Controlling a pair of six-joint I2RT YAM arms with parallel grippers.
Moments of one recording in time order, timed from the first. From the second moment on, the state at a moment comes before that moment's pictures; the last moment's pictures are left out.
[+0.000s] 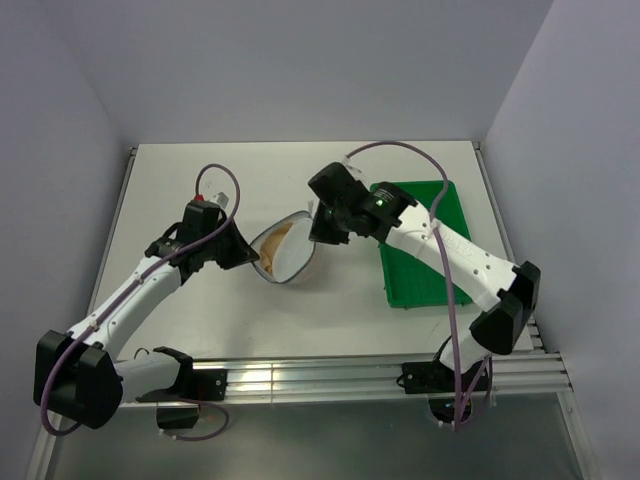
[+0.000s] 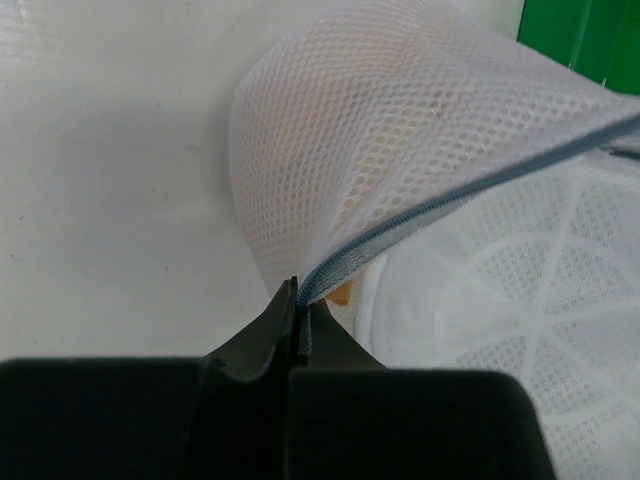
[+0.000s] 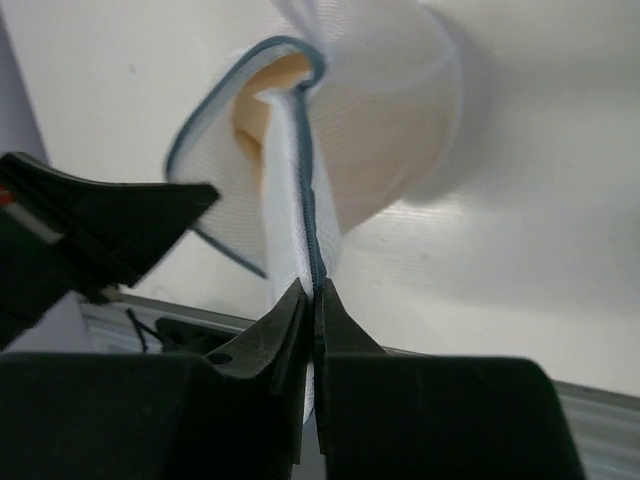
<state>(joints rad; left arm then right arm) -0.37 1.16 0.84 -0.48 0.22 -0.75 0.86 1.51 1.56 -0.98 0.19 1.01</state>
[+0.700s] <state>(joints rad) -0.37 0.91 0.92 -0.46 0.10 -0.59 0.81 1.70 1.76 -1.05 0.04 1.01</state>
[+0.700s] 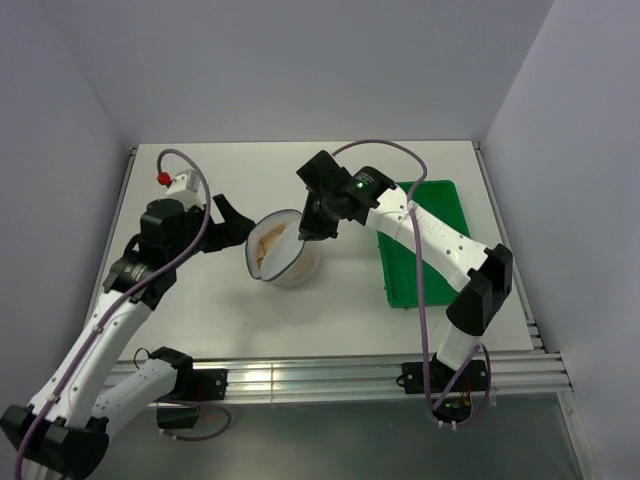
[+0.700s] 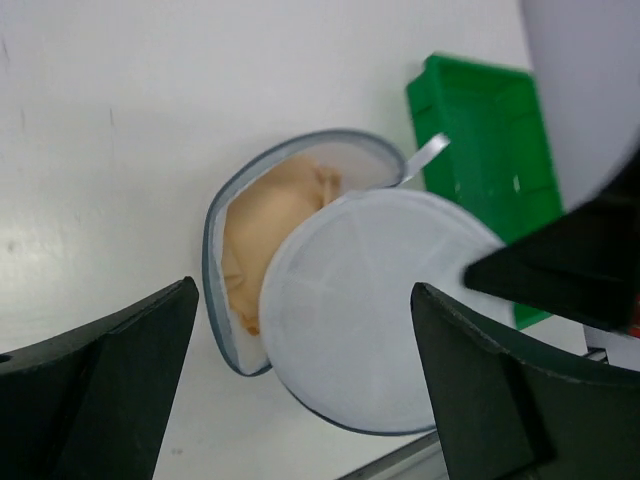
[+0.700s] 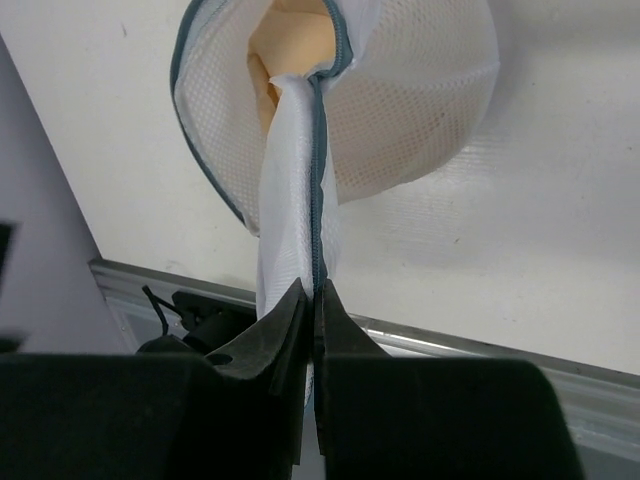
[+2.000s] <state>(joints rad) -1.20 1.20 1.12 -0.61 -0.62 -0.18 0.79 1.78 1.85 -1.16 0.00 1.00</state>
